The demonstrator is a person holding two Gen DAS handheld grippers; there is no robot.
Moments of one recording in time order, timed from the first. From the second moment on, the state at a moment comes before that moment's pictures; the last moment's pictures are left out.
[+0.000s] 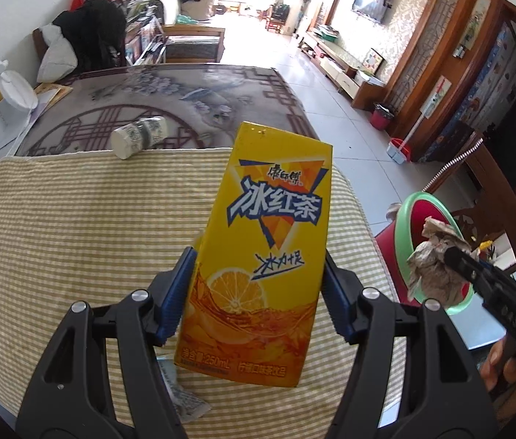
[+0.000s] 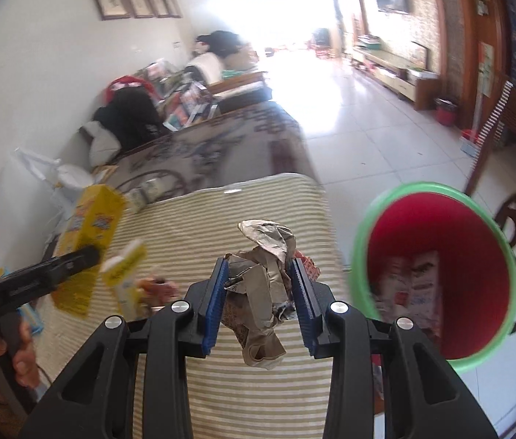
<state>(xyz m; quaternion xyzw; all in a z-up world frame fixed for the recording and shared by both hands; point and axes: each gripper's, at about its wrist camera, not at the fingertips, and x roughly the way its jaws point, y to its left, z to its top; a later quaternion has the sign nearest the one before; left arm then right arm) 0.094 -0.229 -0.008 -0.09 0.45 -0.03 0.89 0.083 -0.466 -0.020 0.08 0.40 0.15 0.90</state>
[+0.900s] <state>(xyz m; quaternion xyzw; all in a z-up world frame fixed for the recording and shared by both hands) 0.174 -0.519 -0.043 0.04 0.48 -0.32 0.82 0.028 -0.694 -0.036 0.19 0.37 -0.14 0.90</state>
